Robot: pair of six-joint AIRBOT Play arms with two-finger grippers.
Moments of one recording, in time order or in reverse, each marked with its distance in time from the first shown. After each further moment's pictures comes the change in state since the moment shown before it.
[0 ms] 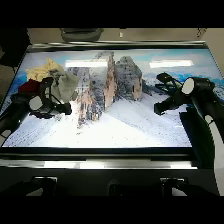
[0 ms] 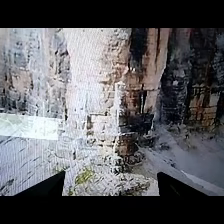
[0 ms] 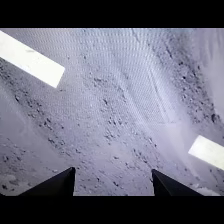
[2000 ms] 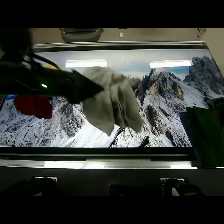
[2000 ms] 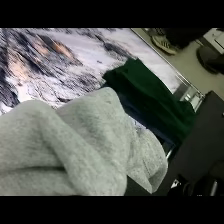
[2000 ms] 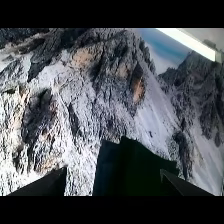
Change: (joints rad) left arm -0.279 0.053 0.566 -0.674 -0.171 0.445; right arm 0.000 0.616 0.206 -0.247 0.225 -0.069
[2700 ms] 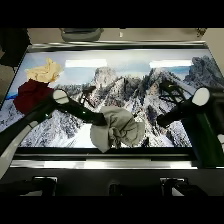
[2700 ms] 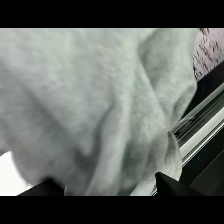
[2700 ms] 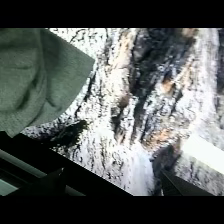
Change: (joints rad) left arm 0.116 -0.264 -0.413 0.004 -0.001 0.032; right arm 0.000 -0.408 -0.351 0.288 -0.097 -0.050
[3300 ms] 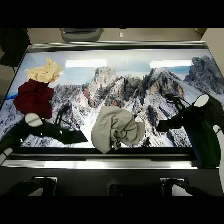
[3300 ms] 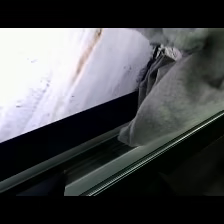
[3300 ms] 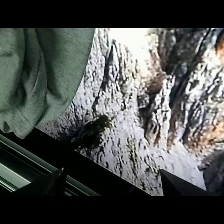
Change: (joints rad) left arm 0.182 0.354 -0.602 -0.124 0.050 0.025; right arm -0.249 -0.199 -0.132 0.245 -0.011 -0.121
